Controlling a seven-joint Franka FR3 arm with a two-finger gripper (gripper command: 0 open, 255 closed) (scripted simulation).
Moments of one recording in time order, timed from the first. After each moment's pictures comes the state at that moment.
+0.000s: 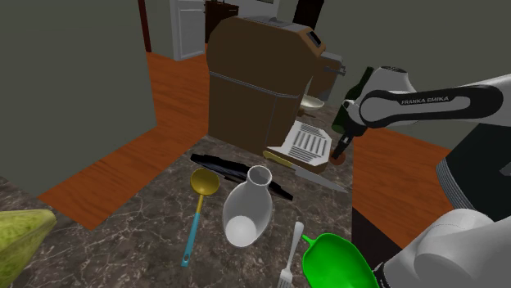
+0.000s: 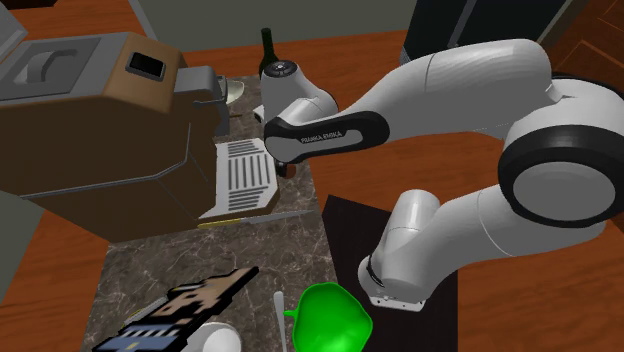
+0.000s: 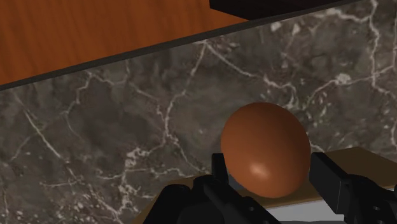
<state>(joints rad) -0.05 -0.44 -0.35 -2.59 -0.16 2.24 -0.58</state>
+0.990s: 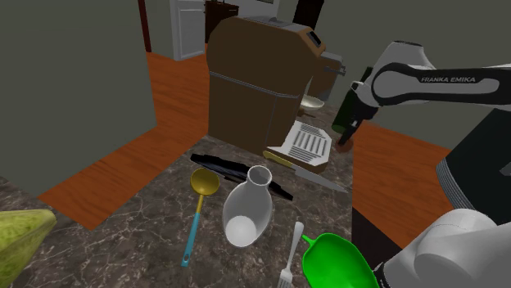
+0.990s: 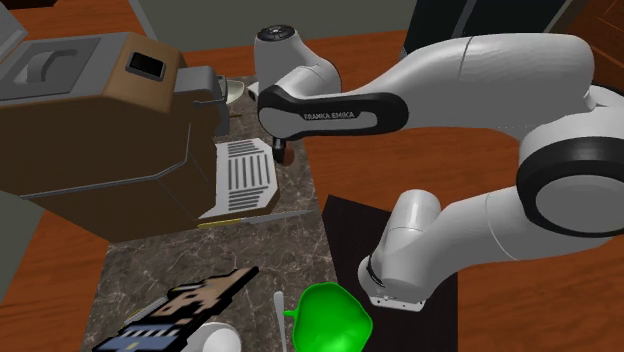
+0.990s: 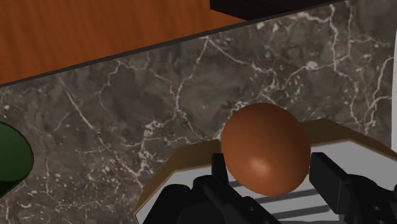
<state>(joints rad) -0.05 -0.51 -0.32 -2.46 -0.15 2.05 -0.58</state>
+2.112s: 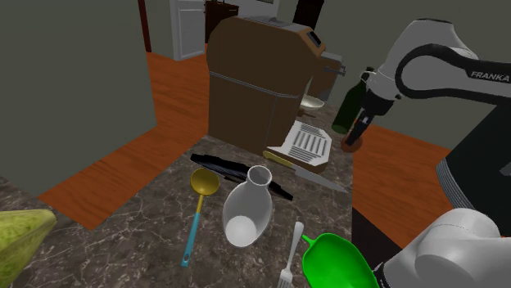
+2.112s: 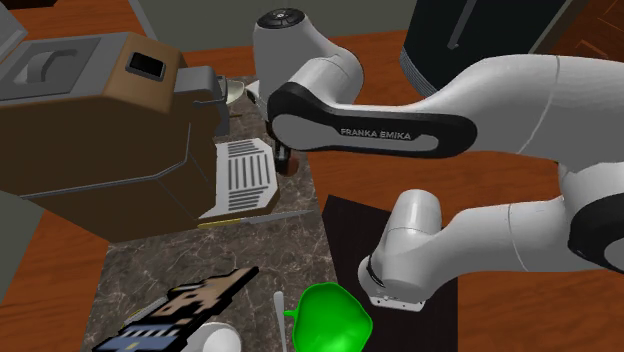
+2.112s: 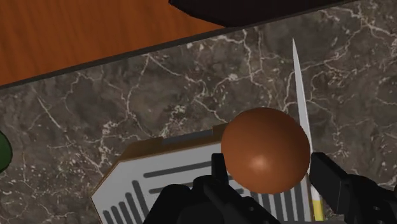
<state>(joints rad) -0.03 -0.73 -0.19 -2.49 -0.12 1.85 -0.46</state>
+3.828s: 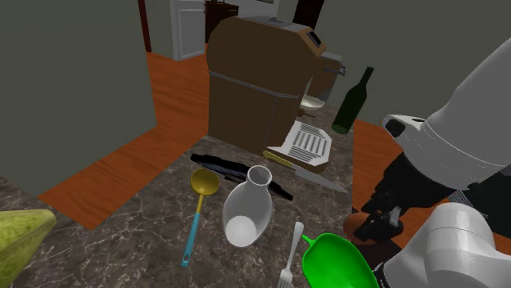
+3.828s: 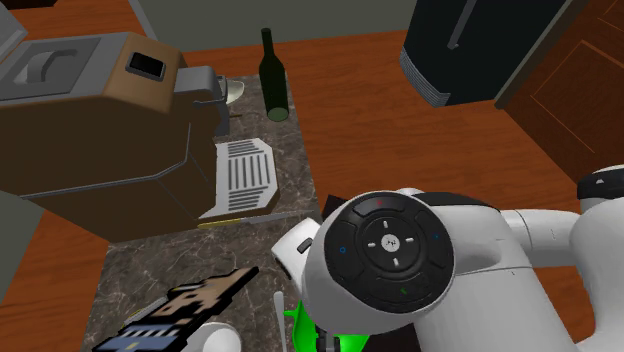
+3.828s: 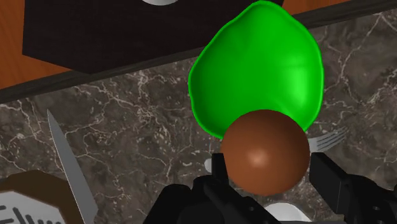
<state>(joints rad) 0.21 -1.20 0.42 -2.58 0.35 1.49 0.13</state>
